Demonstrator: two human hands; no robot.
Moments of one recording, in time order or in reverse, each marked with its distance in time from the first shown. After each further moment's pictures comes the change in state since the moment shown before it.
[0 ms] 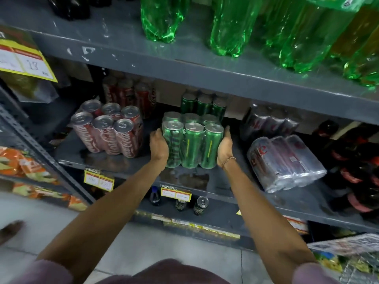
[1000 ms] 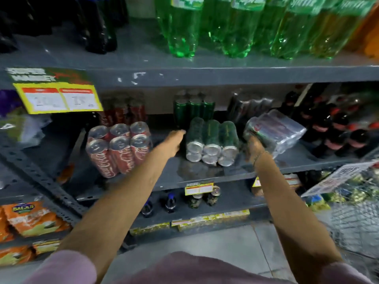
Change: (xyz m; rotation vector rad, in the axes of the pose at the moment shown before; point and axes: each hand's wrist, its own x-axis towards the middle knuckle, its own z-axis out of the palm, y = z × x) left_hand -0.006 0.064 -0.025 0.316 -0.638 -0.200; right_hand -0.085 0.011 -0.032 -0.254 0.655 -0.128
